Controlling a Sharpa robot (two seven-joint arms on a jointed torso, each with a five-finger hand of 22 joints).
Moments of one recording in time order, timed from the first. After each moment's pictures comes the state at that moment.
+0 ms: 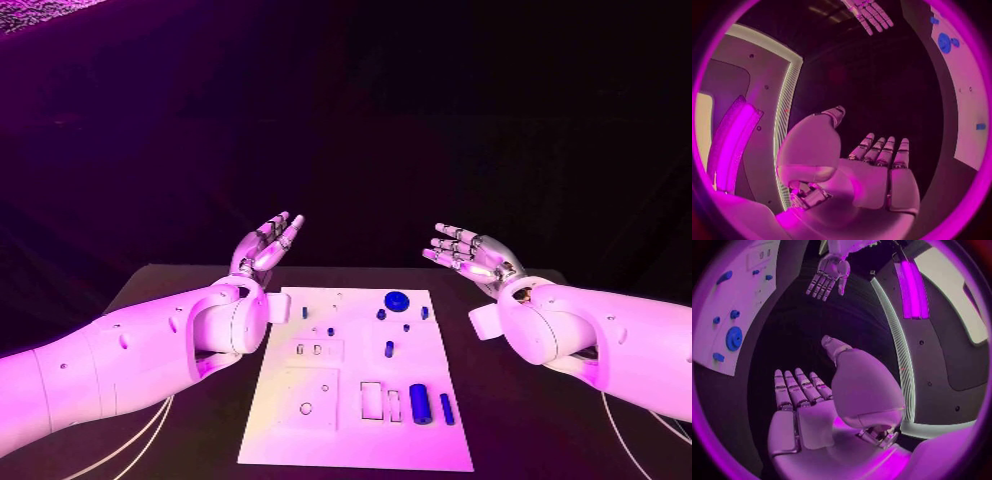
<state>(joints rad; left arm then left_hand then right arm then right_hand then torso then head) 1.11 -0.74 -0.01 1.38 0.03 -0.53 0.53 1.12 -0.07 0.37 0.29 0.05 0.22 0.14 0.05 0.07 0.14 0.19 0.03 0.02 0.16 0.20 0.05 0.05 0.17 0.08 0.29 0.03 0.02 1.26 -0.82 -0.20 1.43 -0.12 -0.41 0.40 1.33 -0.06 0.33 0.06 0.20 0.28 0.14 0.08 0.07 0.36 0.28 0.06 0.04 0.28 0.27 0.07 0.06 0.10 0.23 0.29 0.09 0.06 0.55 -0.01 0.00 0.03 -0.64</state>
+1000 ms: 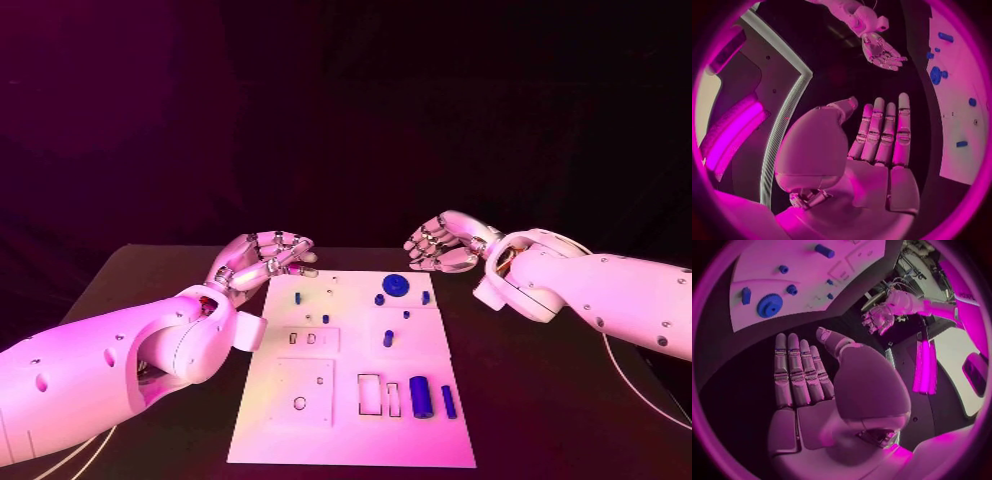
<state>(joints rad) 1.12 -0.90 0.00 1.61 -0.17 -0.32 0.49 1.34 -0.15 0.52 0.18 0.05 0.81 0.21 0.48 0.33 1.09 0.15 0.31 0.14 0.86 0.13 0.28 0.29 0.18 0.94 0.22 0.42 0.15 1.37 -0.79 -0.19 1.36 -0.96 -0.31 0.13 1.34 -0.18 0.47 -0.06 0.20 0.91 0.20 0.25 0.16 1.12 0.15 0.07 0.07 1.10 0.10 0.27 0.19 0.17 0.92 0.21 0.39 0.16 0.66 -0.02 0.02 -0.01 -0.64</state>
